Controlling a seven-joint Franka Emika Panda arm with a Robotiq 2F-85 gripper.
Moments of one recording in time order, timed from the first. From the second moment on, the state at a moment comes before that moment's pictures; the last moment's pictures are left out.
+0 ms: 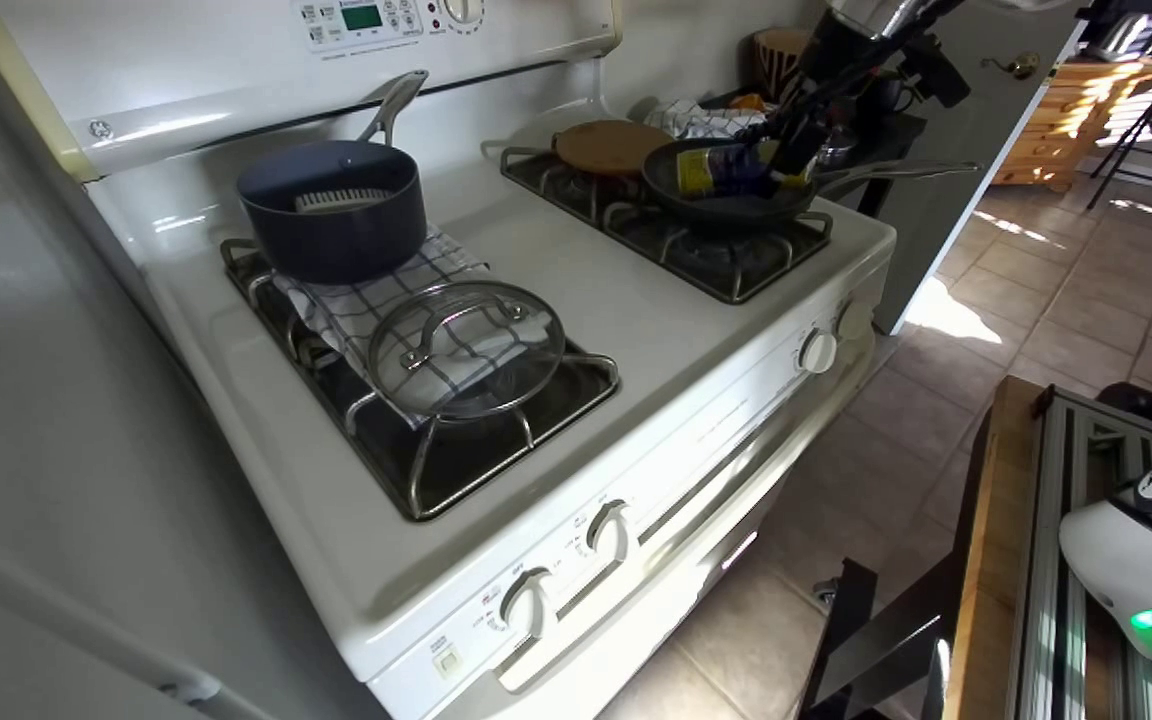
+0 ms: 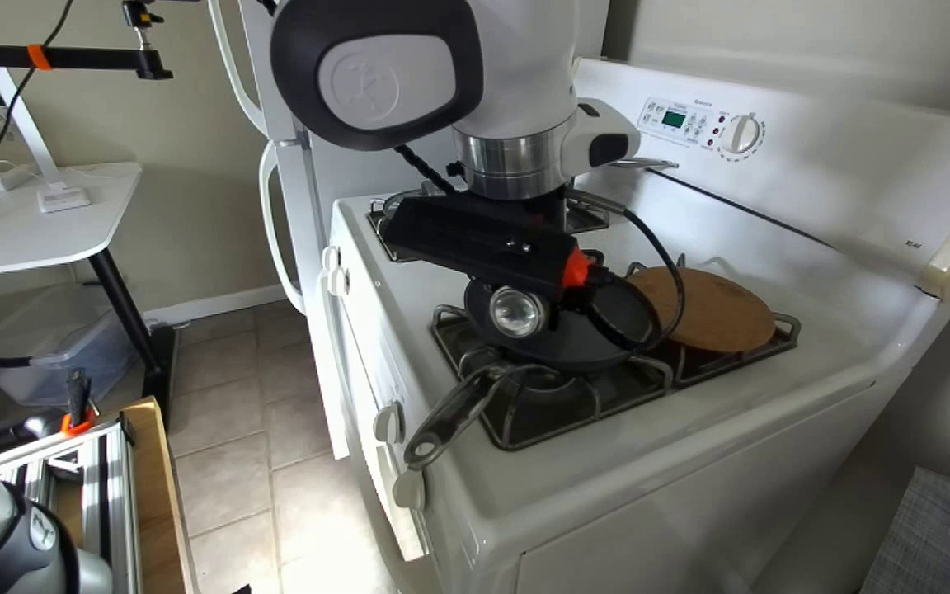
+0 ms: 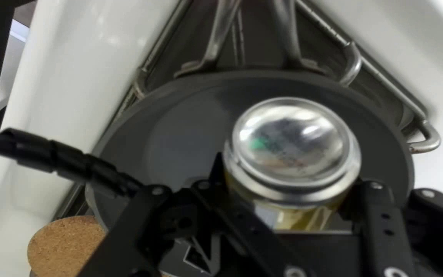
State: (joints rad) arm -0.09 -0.23 -0.15 -2.54 0.21 2.56 -0.84
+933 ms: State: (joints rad) arm -0.07 -0.24 -0.16 -2.61 0.21 2.69 -0.77
